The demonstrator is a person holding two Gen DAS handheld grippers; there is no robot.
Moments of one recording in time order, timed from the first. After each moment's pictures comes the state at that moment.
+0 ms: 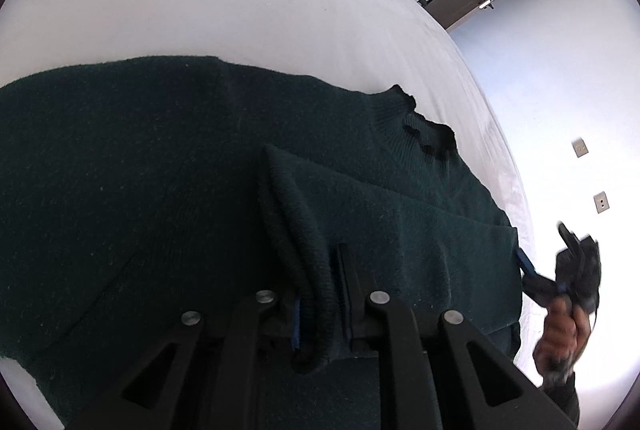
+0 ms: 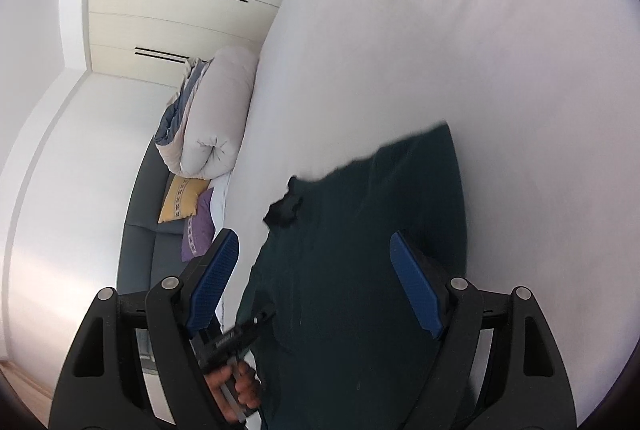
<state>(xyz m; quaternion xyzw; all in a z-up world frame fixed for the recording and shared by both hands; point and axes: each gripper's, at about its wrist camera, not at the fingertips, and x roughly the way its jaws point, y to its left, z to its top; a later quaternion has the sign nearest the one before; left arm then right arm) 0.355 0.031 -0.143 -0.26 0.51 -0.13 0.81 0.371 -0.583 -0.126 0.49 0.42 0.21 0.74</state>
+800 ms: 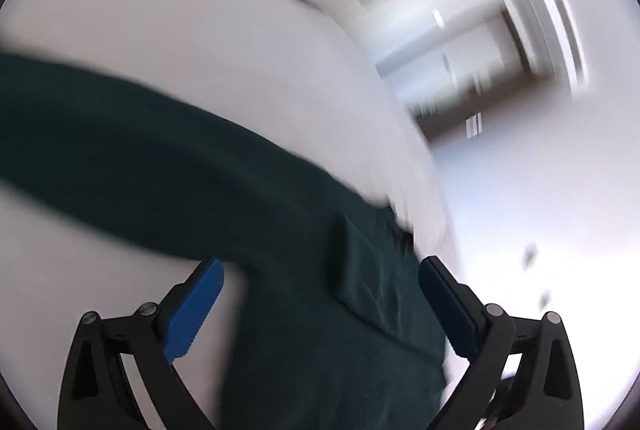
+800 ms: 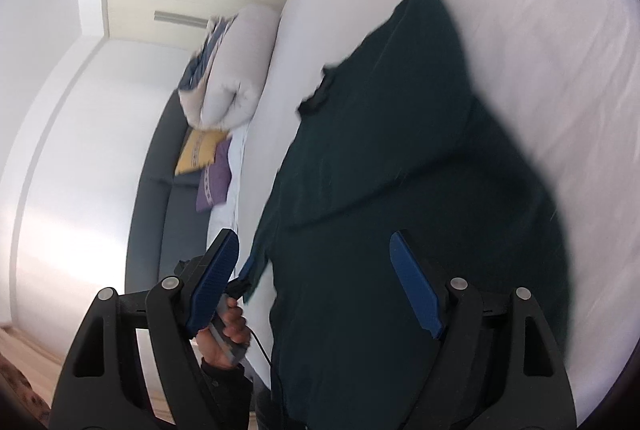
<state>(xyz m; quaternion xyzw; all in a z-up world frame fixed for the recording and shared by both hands) 0.194 0.209 -0.091 -0.46 0.33 -0.06 0.82 0.224 -0.508 -0.100 0.46 0.44 0.27 0.73</state>
